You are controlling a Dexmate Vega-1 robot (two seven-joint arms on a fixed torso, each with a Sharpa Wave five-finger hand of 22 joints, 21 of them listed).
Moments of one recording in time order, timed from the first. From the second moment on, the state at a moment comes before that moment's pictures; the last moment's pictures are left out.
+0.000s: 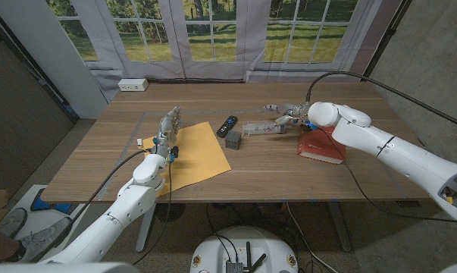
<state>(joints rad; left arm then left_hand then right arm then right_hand) 1.04 0.52 0.32 -1.50 -0.60 -0.28 0.22 0.04 0.08 0.73 0.01 0.18 0.09 -0.02 0.18 0.17 0.00 -0.03 0.18 0.17 -0.04 -0.04 0.17 0.17 0.02 -0.03 0.20 0.17 -0.53 -0.80 -0.74 -1.71 -0.26 -0.30 0.38 0.89 -0.02 0.16 -0.12 0.19 -0.06 -0.19 0.20 0.19 0.00 -0.06 0.20 0.19 -0.01 0.06 0.20 0.31 0.24 0.13 0.19 0.17</state>
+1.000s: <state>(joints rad) 0.98 0.54 0.33 -1.47 -0.56 -0.32 0.16 0.04 0.08 0.71 0.01 0.18 0.04 0.02 0.17 0.17 -0.06 0.00 0.18 0.17 -0.12 -0.03 0.17 0.17 -0.04 -0.03 0.18 0.17 -0.74 -0.77 -0.53 -1.66 0.10 -0.05 0.07 0.70 0.04 0.13 -0.05 0.19 0.04 -0.12 0.20 0.18 0.09 -0.06 0.22 0.19 0.03 0.00 0.22 0.27 0.27 0.01 0.19 0.16</state>
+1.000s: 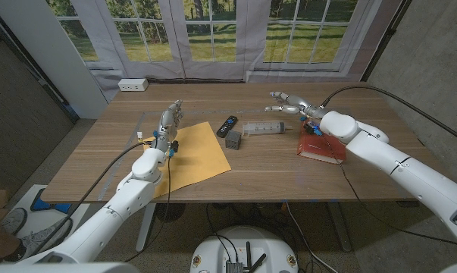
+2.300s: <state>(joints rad) 0.90 0.54 0.34 -1.34 -0.57 -0.38 0.05 0.04 0.08 0.70 0.02 0.18 0.01 0.04 0.17 0.17 -0.09 0.02 0.18 0.17 -0.14 -0.01 0.17 0.16 -0.06 -0.04 0.18 0.17 -0.87 -0.57 -0.42 -1.51 0.36 0.18 -0.10 0.40 0.12 0.08 0.06 0.18 -0.01 0.08 0.18 0.18 0.03 0.00 0.18 0.18 -0.08 0.00 0.20 0.25 0.09 -0.04 0.17 0.17</state>
